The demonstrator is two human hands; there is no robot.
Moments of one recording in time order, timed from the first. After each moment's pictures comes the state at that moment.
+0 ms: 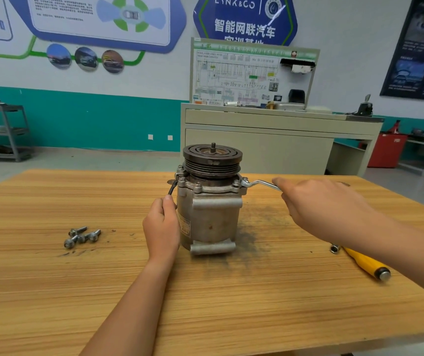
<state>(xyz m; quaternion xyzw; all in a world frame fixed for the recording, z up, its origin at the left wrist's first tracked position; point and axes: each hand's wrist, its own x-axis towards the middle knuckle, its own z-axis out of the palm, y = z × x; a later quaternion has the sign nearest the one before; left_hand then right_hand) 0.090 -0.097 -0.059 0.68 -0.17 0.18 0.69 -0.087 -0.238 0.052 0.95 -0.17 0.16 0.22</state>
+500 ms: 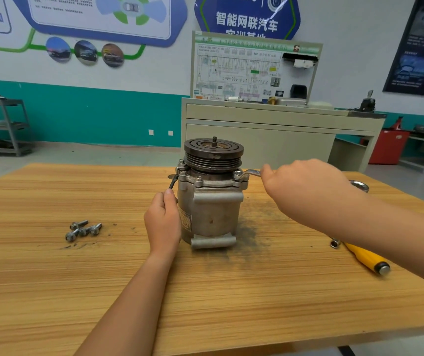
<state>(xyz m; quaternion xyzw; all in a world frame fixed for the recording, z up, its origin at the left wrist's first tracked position) 0.088 -0.097 -0.058 0.67 -0.17 0.18 0.70 -0.075 -0.203 0.075 0.91 -0.13 0.06 0.38</state>
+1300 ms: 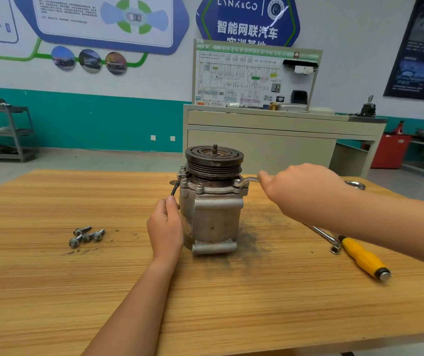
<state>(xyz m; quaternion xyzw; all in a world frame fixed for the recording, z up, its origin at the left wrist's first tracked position) 0.087 -0.098 -0.059 0.67 -0.17 0.18 0.70 -0.074 -0.200 0.086 0.91 -0.13 0.01 0.39</state>
